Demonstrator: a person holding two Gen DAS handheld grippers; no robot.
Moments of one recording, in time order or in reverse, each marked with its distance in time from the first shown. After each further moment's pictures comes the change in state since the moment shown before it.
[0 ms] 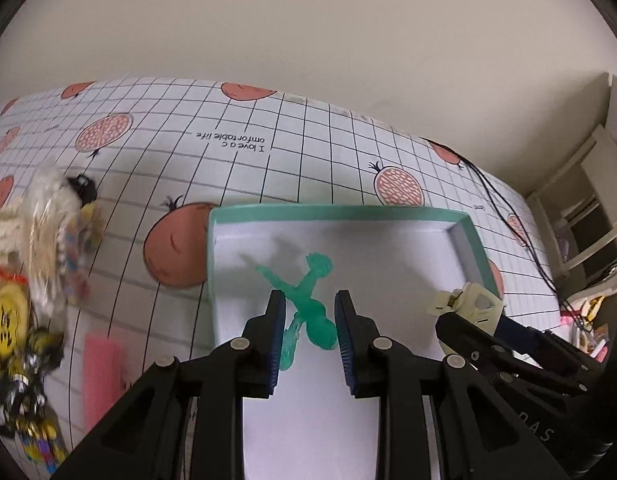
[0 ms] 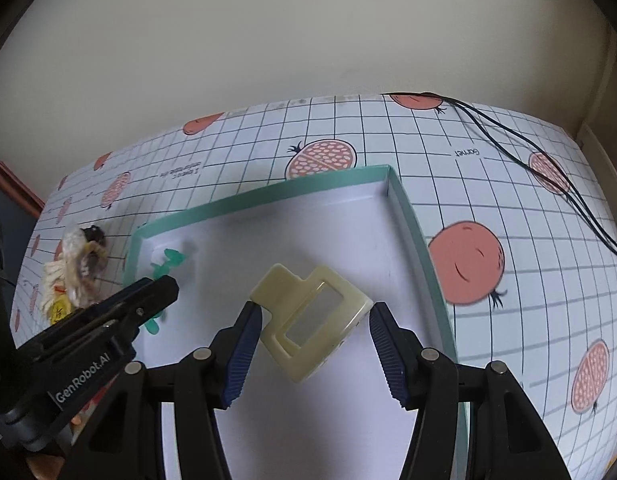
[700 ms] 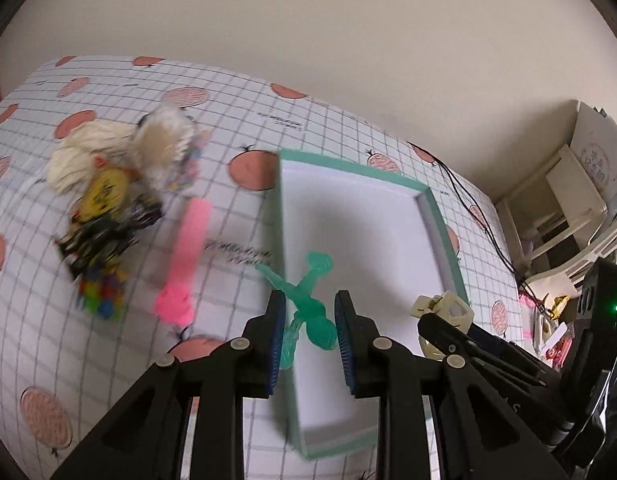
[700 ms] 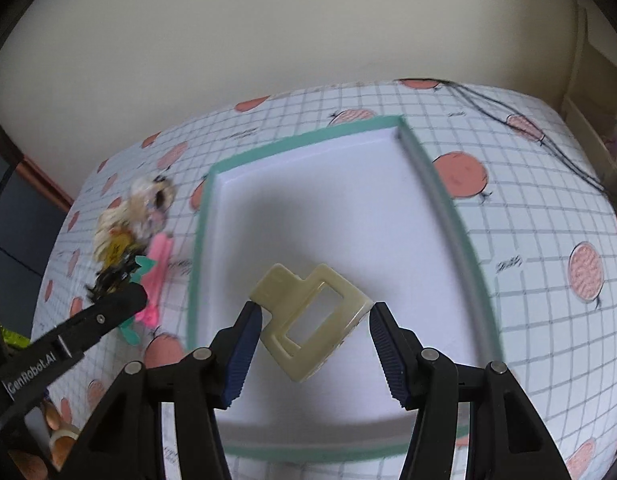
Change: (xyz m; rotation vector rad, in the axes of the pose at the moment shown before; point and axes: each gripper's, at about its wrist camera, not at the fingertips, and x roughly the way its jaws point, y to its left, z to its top) left arm -0.114 0.032 -0.074 -0.115 -0.031 -0.060; right arm -0.074 0.019 -0.080 0.018 -0.025 0.071
